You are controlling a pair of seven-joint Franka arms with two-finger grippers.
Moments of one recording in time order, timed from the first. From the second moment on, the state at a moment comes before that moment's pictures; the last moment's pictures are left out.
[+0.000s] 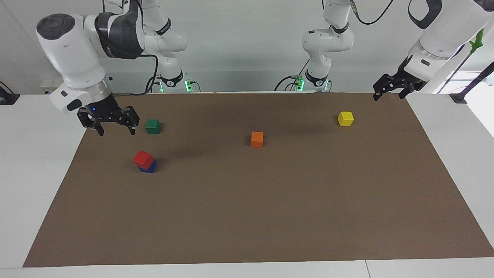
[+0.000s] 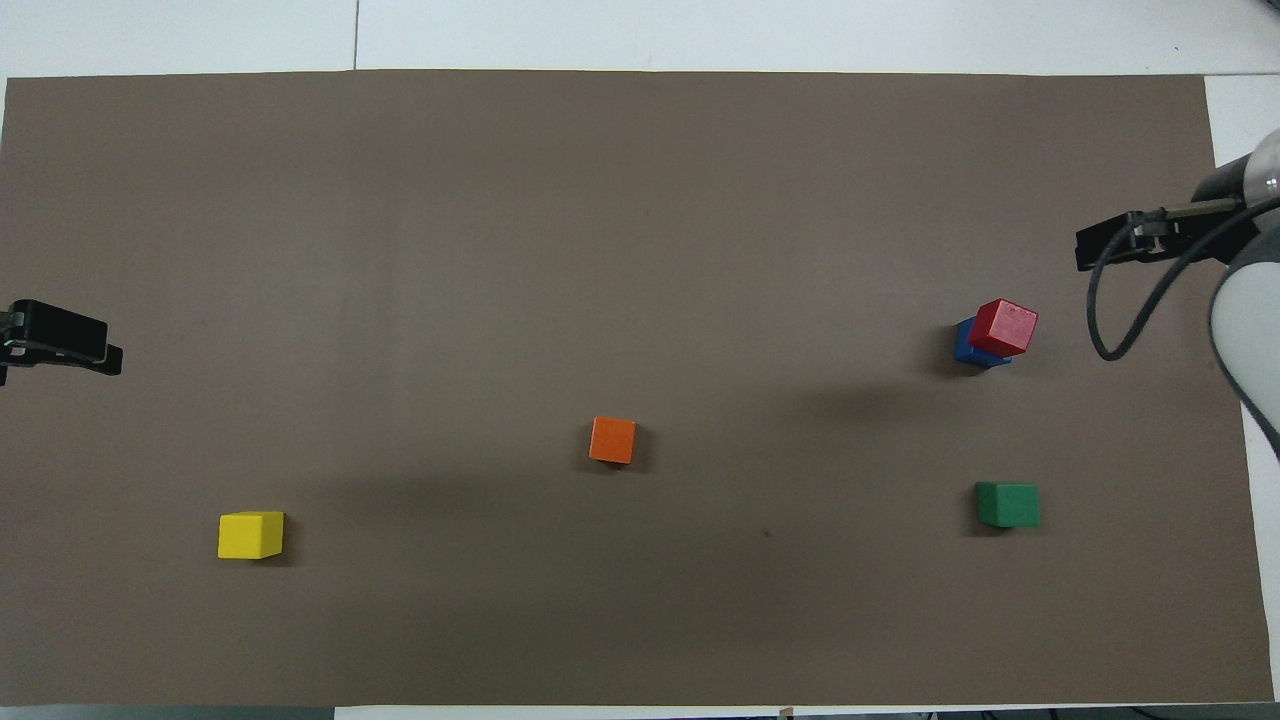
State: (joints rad) left arm -0.02 -0.04 0.05 -1.61 -0.03 1.45 0.02; right arm -0.03 0.06 0.03 -1.59 -0.05 1.69 -0.05
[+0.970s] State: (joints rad) left arm -0.02 -0.04 0.05 -1.61 -0.03 1.45 0.02; right arm -0.07 -0.04 0.02 -1.53 -0.01 1.45 -0.05
